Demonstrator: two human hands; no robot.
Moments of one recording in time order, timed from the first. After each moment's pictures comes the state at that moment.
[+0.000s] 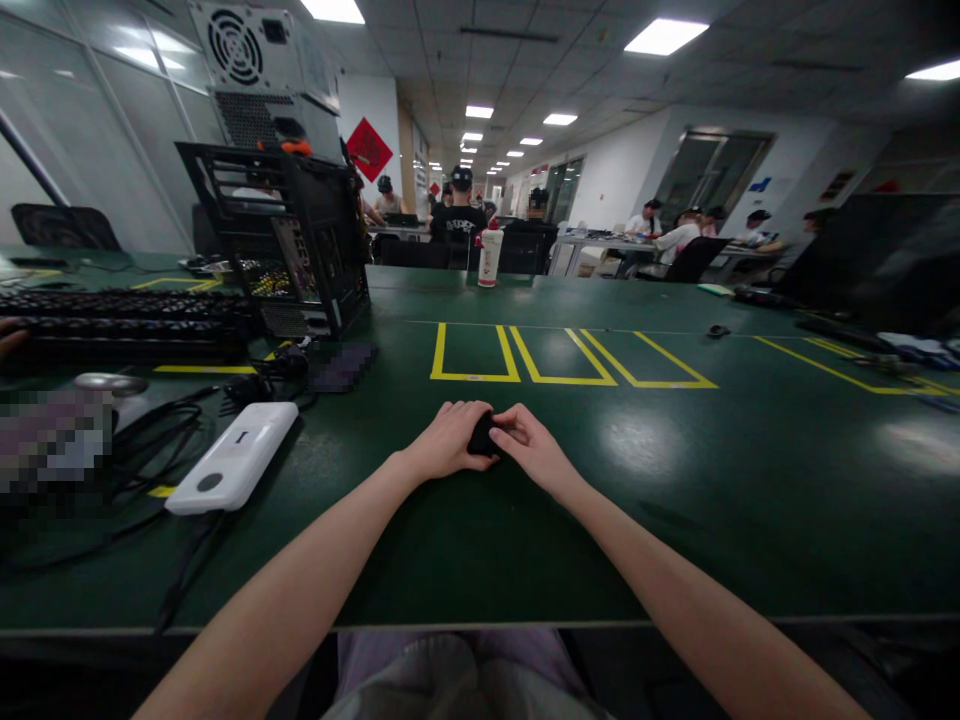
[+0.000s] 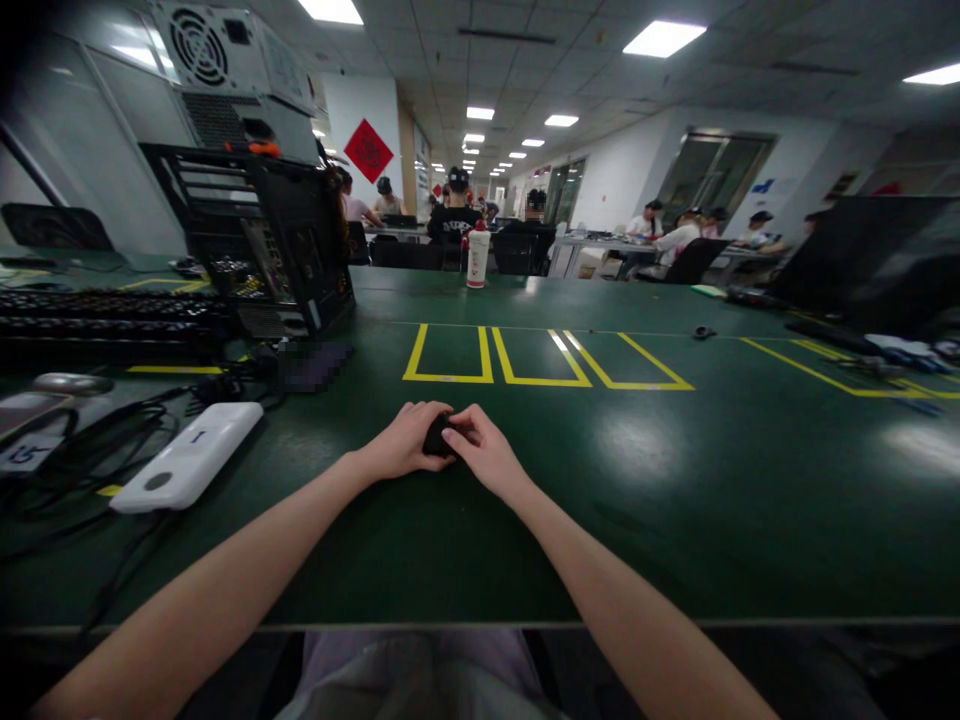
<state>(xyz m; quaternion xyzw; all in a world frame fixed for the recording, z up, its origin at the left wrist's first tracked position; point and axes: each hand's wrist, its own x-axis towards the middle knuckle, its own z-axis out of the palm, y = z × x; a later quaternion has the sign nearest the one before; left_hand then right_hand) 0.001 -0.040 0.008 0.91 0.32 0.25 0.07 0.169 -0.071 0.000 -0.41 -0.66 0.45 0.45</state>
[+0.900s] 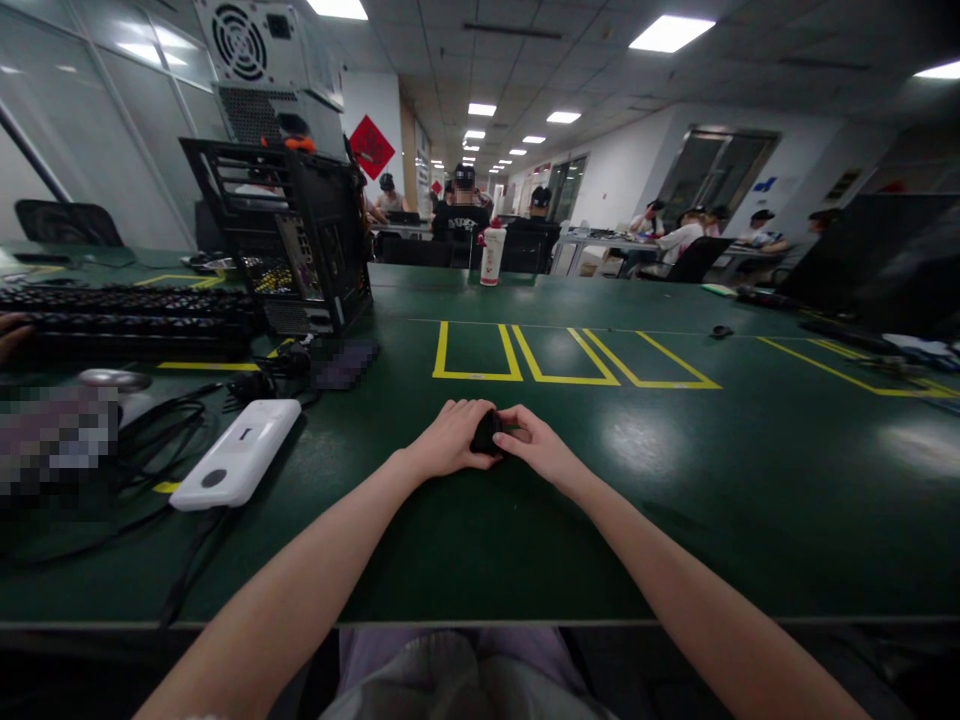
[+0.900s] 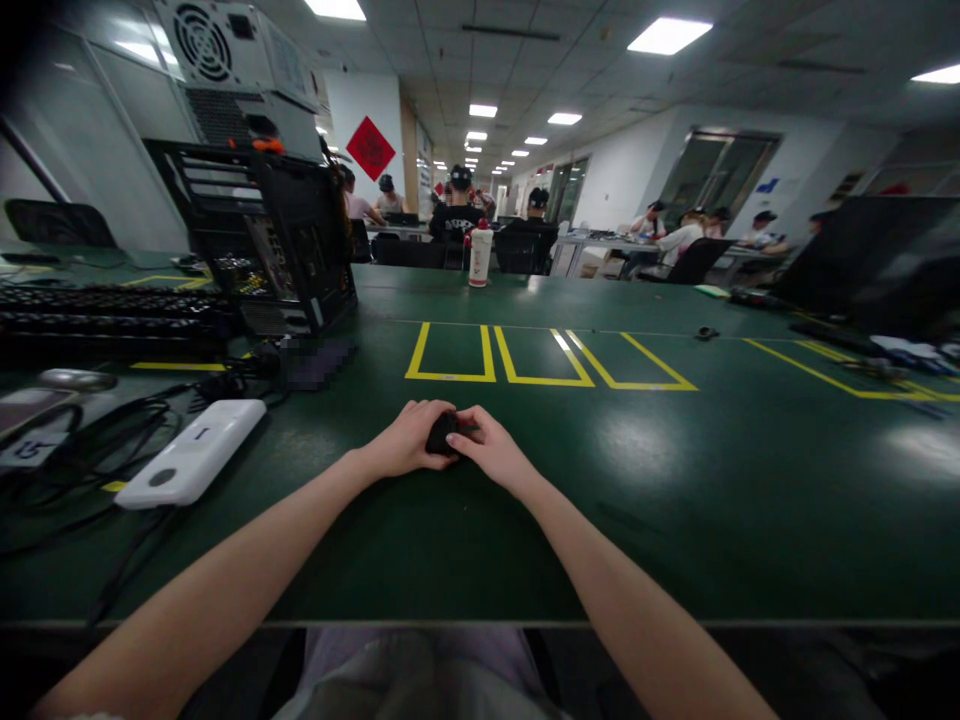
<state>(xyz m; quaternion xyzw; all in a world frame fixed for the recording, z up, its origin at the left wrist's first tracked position) 0.001 -0.040 0.009 0.91 0.33 0.24 0.09 0.174 -0.066 0.003 -0.40 -0.65 0.51 0.40</state>
